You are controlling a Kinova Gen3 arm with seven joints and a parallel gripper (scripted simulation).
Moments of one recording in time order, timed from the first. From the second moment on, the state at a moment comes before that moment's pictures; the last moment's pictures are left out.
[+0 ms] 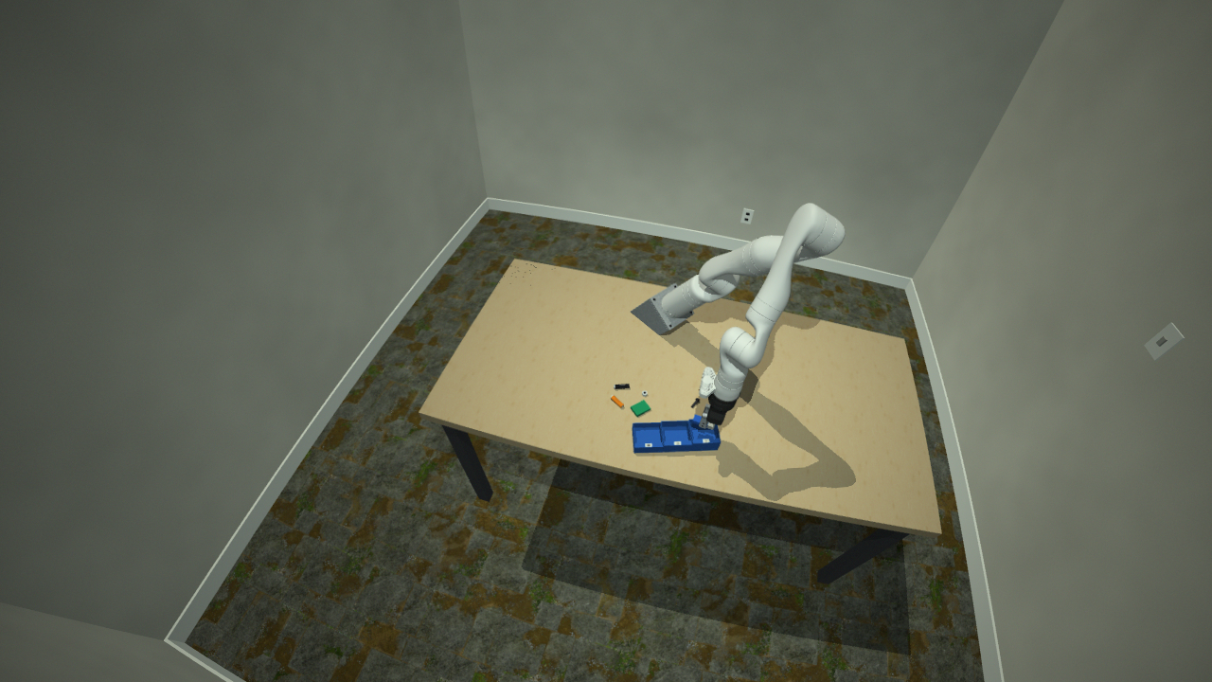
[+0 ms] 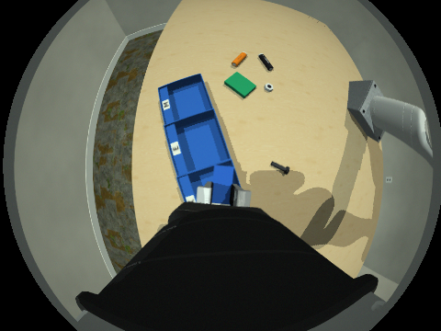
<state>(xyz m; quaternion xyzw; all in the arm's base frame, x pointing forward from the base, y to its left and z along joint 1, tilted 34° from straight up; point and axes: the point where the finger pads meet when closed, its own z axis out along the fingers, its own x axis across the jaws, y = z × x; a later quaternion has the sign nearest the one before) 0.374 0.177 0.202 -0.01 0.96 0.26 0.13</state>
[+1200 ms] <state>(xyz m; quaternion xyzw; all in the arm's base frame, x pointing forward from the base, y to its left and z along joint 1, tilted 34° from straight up) 0.382 0.188 0.199 -0.21 0.93 0.23 0.19</state>
